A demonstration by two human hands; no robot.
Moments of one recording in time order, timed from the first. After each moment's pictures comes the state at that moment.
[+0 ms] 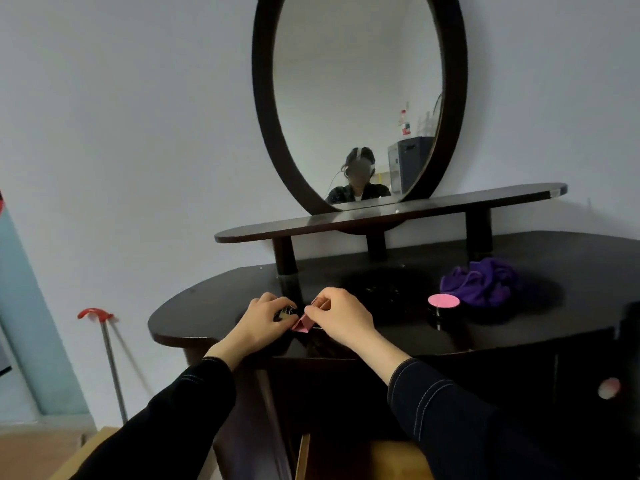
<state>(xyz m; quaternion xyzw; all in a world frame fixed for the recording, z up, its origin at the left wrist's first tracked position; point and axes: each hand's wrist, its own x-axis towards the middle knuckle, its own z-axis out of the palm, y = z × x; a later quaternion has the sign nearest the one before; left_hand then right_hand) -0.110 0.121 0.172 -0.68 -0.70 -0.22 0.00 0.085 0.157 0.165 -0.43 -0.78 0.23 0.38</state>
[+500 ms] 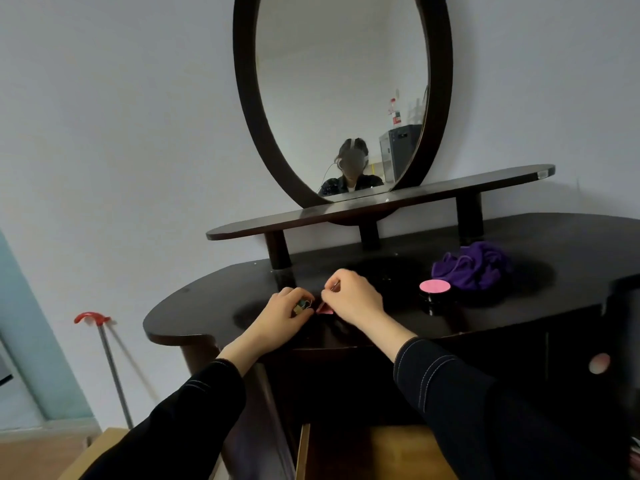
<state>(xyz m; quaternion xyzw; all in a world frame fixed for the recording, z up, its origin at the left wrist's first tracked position) -0.062 0.115 0.173 -0.73 -0.64 -0.24 0.00 0.110 0.173 0.170 -0.48 -0.76 0.20 0.39</state>
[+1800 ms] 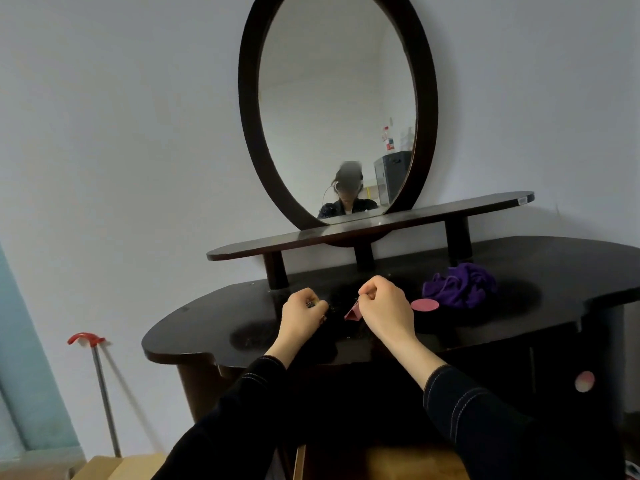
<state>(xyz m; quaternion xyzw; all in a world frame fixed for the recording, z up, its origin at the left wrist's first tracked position) -0.013 0.154 0.177 -0.59 -0.65 -0.48 -0.08 0.166 0.159 0.174 -0.49 -0.68 0.18 0.52</state>
